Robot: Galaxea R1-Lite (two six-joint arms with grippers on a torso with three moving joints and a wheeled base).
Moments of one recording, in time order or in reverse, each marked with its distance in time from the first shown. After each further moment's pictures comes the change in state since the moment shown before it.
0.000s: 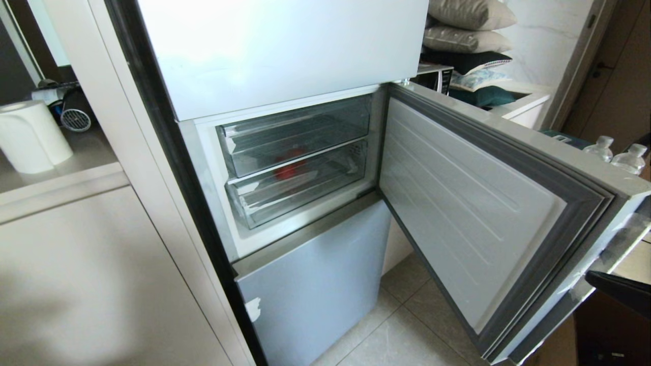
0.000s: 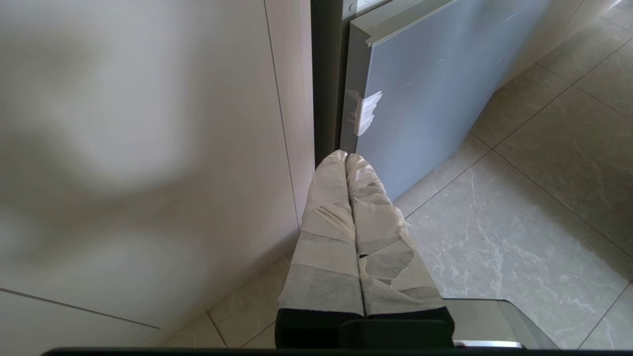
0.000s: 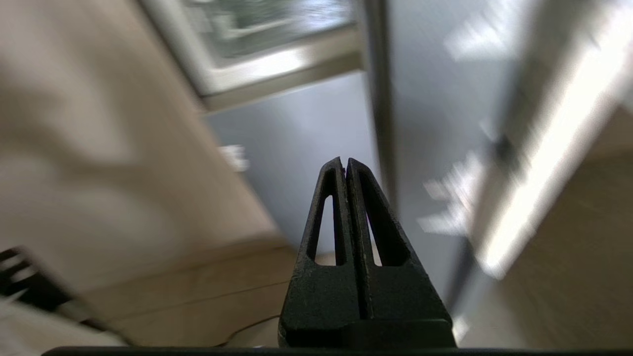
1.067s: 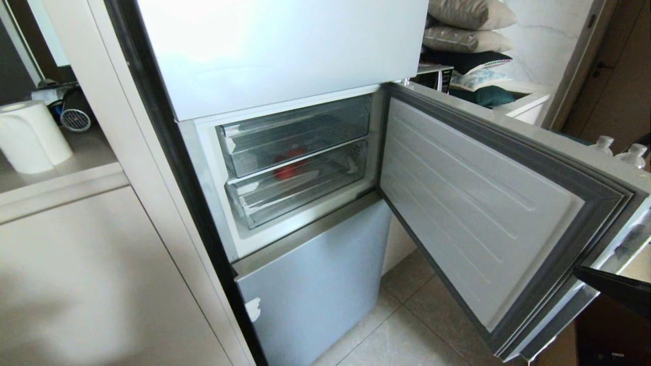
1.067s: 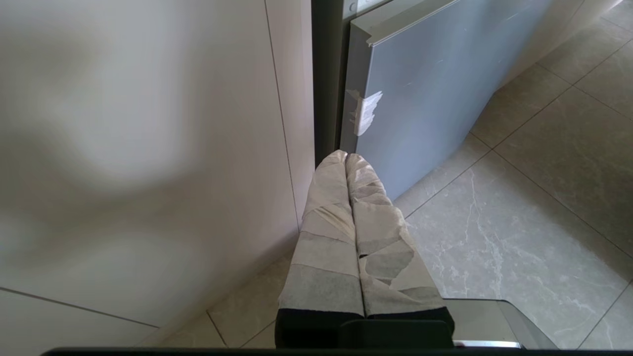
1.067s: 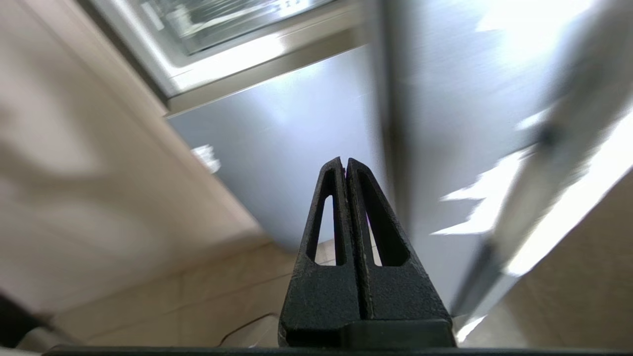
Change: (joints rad) left arm 0.000 0.000 -0.001 0.001 0.001 -0.002; right arm -0.004 0.052 0.028 -0.038 -0.111 0.015
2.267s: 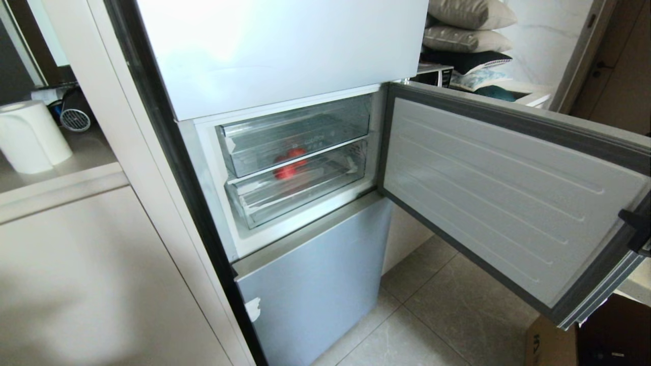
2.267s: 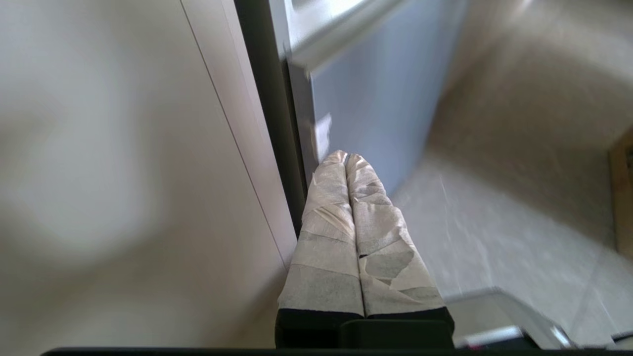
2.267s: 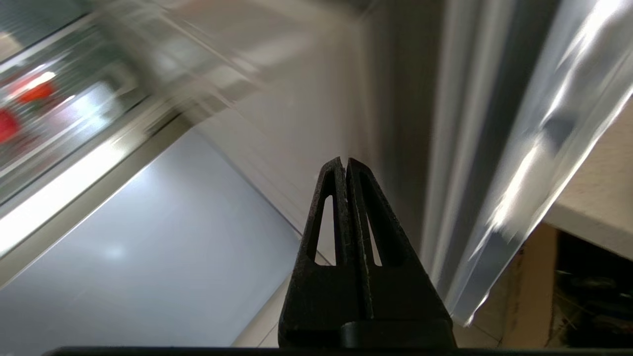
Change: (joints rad) left arm -0.191 -0.112 -0.004 0.008 0.003 0.050; right arm -0.231 0.316 -0.093 -0.290 -0.383 0.096
